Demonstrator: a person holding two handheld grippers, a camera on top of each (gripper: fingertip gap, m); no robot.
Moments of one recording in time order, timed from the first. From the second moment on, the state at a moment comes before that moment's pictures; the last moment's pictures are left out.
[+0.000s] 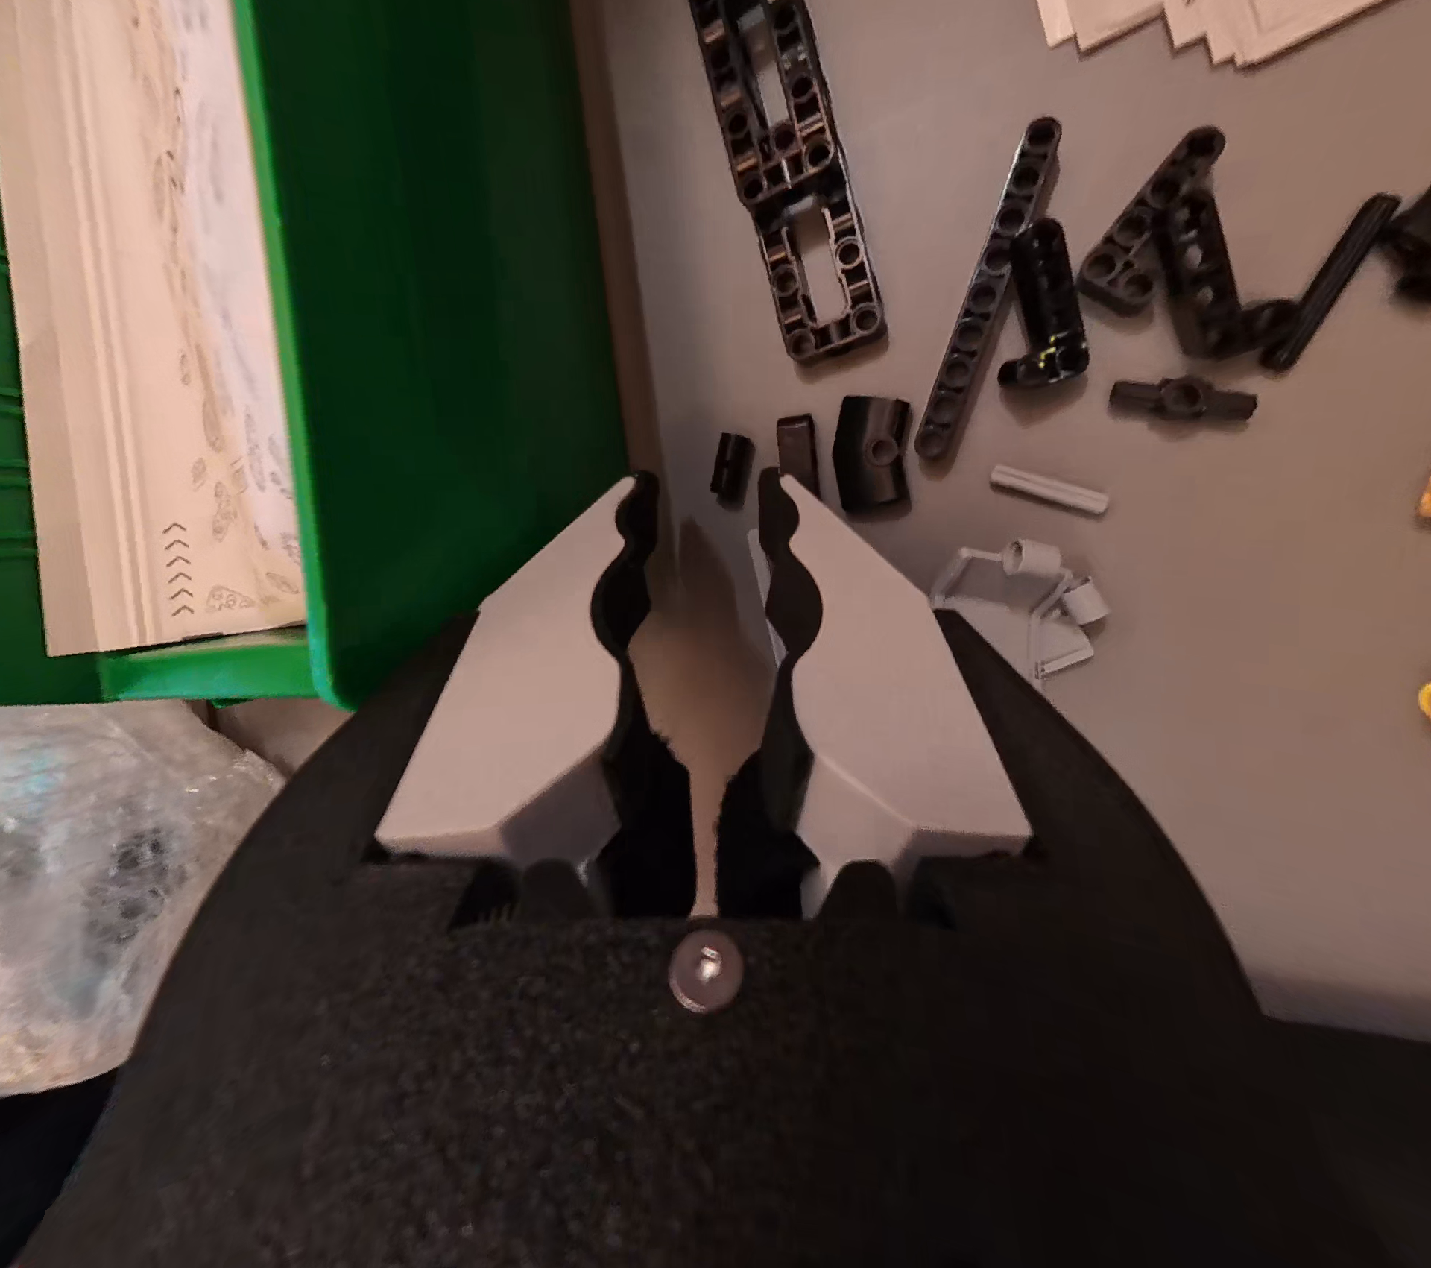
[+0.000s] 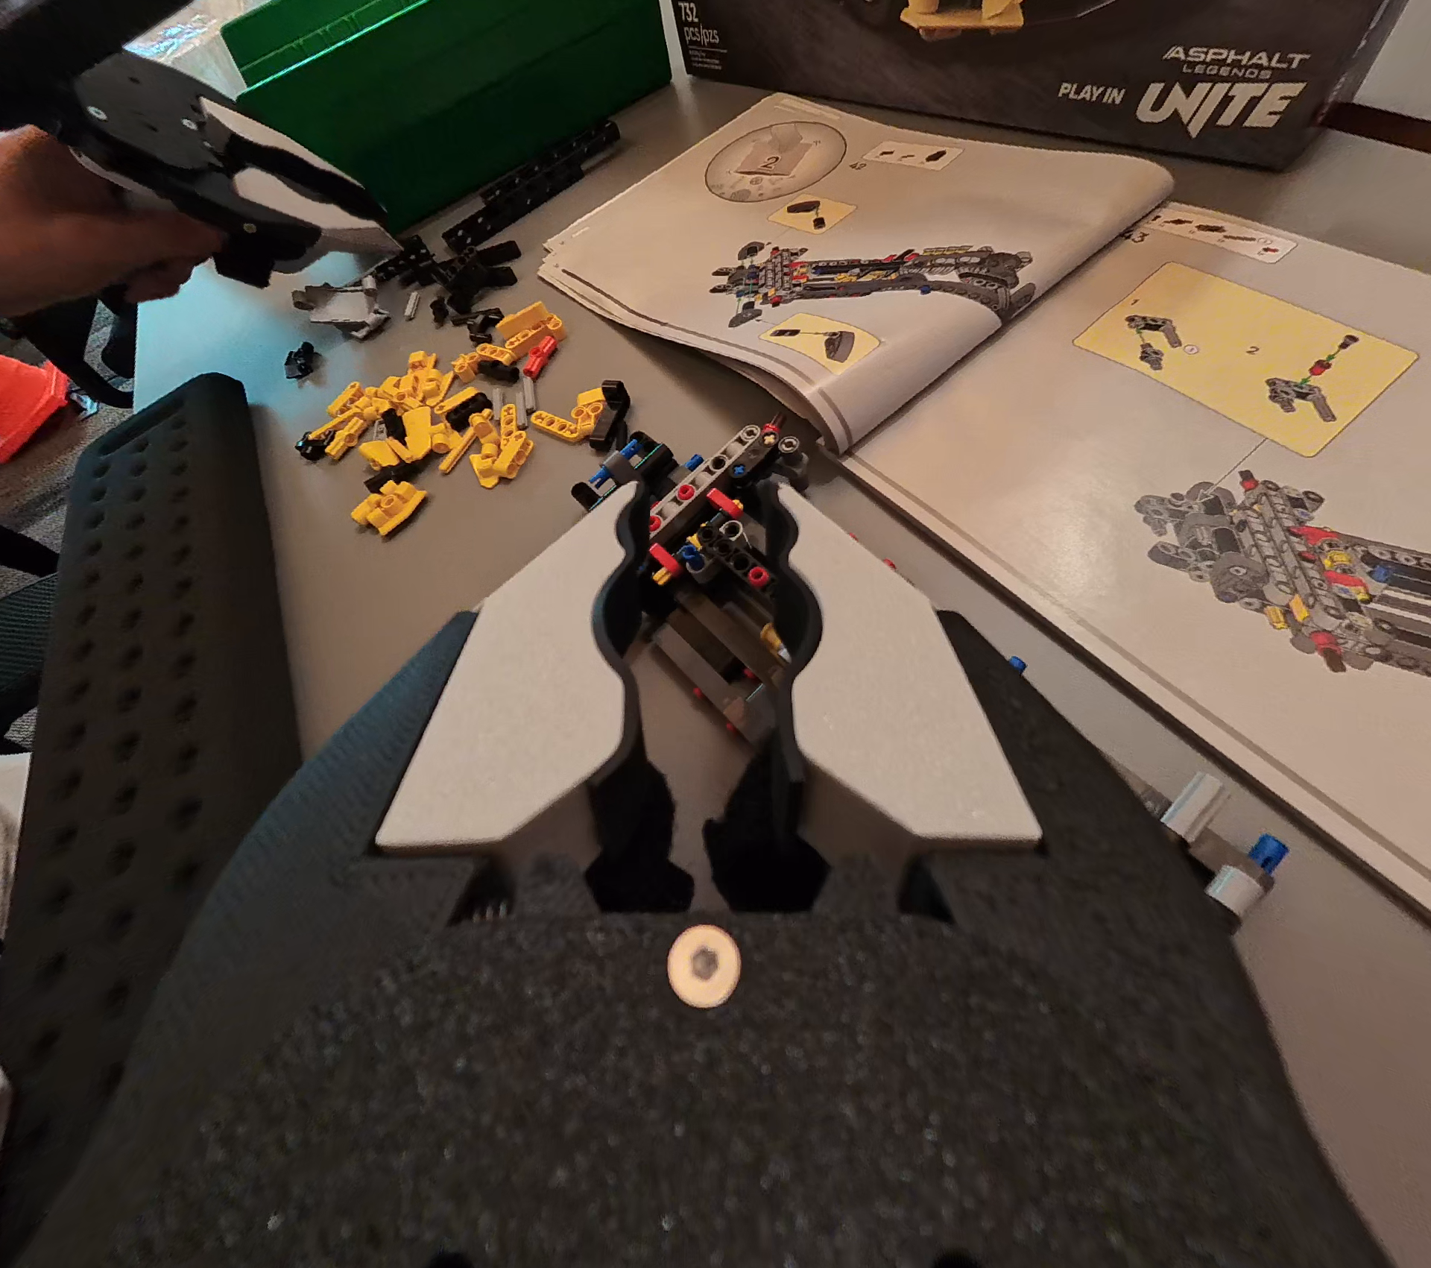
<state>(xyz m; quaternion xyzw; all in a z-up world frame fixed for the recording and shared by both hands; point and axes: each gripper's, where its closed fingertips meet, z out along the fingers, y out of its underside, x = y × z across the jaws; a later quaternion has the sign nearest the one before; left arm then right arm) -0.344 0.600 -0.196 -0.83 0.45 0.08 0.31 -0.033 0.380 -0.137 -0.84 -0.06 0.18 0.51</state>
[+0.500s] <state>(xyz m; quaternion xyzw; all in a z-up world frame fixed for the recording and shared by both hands) -0.337 0.596 -0.207 -0.84 0.48 0.07 0.22 -0.032 0.379 -0.139 -0.84 -0.05 0.18 0.51</state>
